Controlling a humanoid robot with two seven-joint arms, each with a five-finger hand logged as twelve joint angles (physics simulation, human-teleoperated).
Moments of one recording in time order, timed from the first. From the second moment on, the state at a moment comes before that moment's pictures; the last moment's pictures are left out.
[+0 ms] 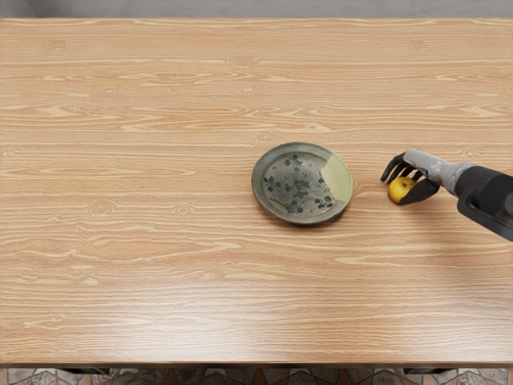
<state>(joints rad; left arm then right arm) -0.07 0.00 0.00 -0.10 -0.17 -0.05 0.15 0.91 -0.75 0.21 1.32 -1.05 -0.05 -0.30</state>
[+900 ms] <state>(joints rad) -0.07 0.00 0.00 -0.10 -0.17 -0.05 0.15 0.92 -0.75 0.20 1.31 -1.04 -0.03 -0.30</state>
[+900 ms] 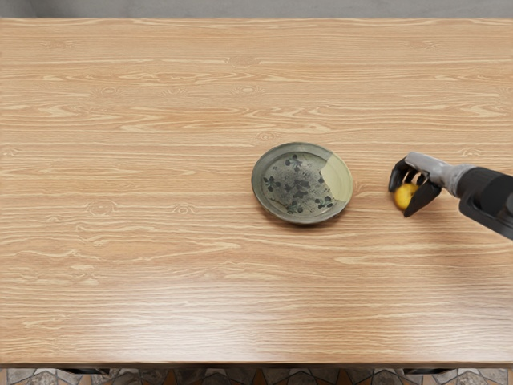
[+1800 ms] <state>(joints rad) -0.07 0.00 0.00 -0.10 -0.17 -0.05 0.15 1.06 -0.72 0.27 1.32 -0.77 0.27 -0.30</state>
